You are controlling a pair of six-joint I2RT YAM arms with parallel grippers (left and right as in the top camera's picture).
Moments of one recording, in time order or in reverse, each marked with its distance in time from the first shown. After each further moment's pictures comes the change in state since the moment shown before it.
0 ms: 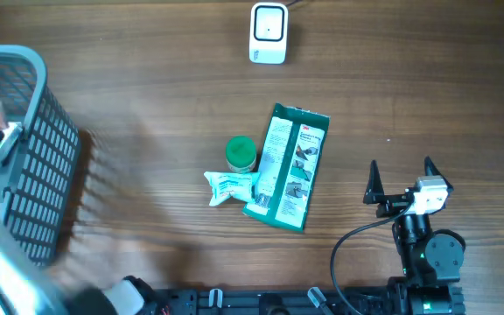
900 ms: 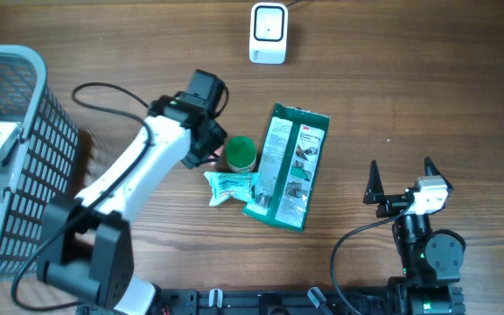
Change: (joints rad) left arm -1.056 0.276 -0.405 0.166 -0.163 -0.215; right arm 0.000 0.000 0.000 0.000 0.000 0.000
